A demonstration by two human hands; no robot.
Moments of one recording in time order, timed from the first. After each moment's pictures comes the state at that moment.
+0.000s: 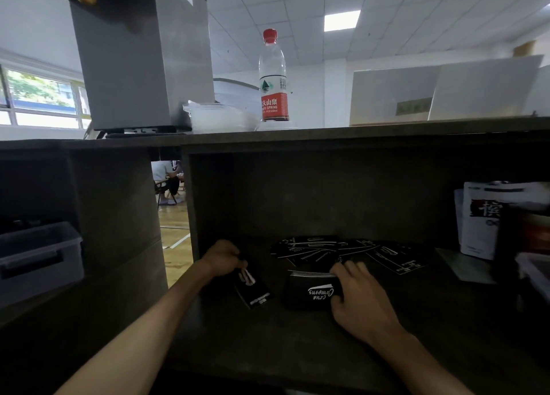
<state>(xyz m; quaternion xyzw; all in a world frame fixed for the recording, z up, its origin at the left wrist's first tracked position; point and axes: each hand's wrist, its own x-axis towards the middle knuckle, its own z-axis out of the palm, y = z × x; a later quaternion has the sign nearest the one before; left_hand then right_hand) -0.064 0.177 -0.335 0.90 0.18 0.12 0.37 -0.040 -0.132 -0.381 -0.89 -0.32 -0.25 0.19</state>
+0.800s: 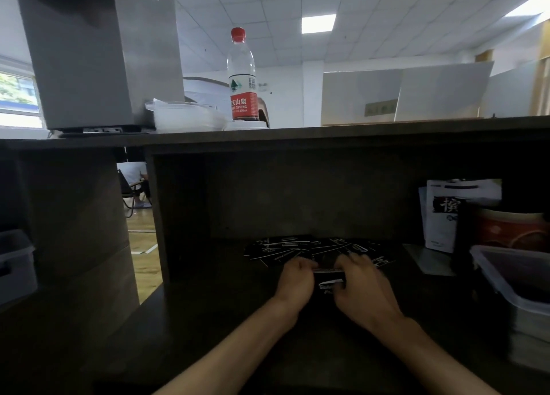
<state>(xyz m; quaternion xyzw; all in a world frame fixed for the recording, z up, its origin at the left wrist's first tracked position) -0.065 -0.045 -0.345 0.76 0.11 0.13 0.62 -0.030 -0.181 -0.361 -0.91 -0.25 -0.26 0.20</state>
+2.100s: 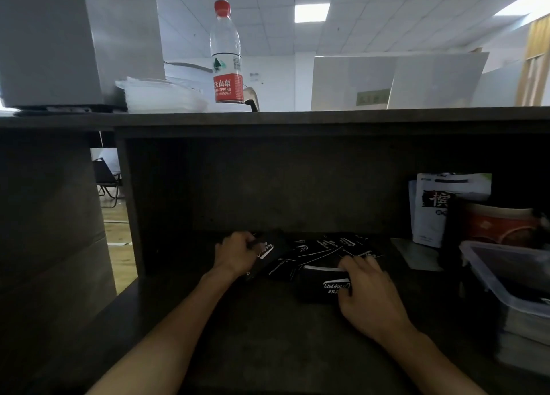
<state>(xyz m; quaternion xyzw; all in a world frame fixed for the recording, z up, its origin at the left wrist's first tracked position) 0.007 0.071 -0.357 0.93 0.12 0.23 0.26 -0.023 -0.211 -0.378 -0.92 -0.25 -0.25 0.18</state>
